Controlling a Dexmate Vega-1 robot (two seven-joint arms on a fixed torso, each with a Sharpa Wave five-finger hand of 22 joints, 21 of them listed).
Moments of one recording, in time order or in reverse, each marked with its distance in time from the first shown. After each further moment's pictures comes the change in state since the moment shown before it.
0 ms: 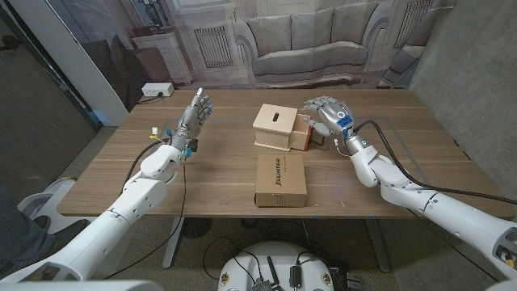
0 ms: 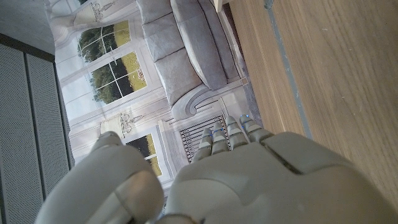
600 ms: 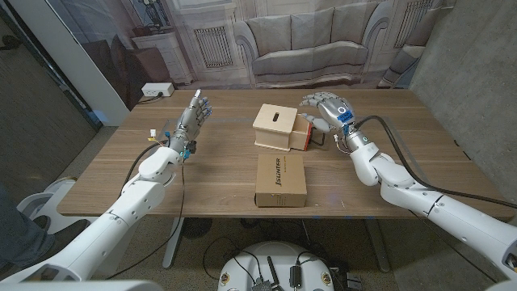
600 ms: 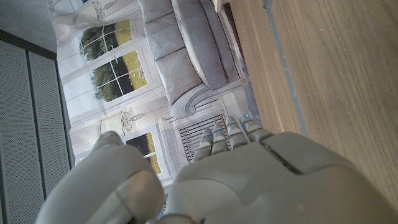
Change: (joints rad) left arm 0.010 0.001 -0.007 0.015 -0.014 -0.020 -0.022; left_hand 0.005 0.005 0.000 0.000 0.000 0.002 0.002 0.000 0.000 0.000 0.000 0.000 0.000 0.000 0.000 0.000 0.000 0.000 0.000 0.000 0.000; right arm -0.057 -0.016 0.063 -0.119 0.031 -0.017 0.069; right_hand -0.011 -0.003 -0.004 0.004 0.000 -0.016 0.005 -0.011 -0.005 0.000 0.000 0.000 0.000 -0.021 0.001 0.000 0.000 -0.009 0.001 -0.006 -0.005
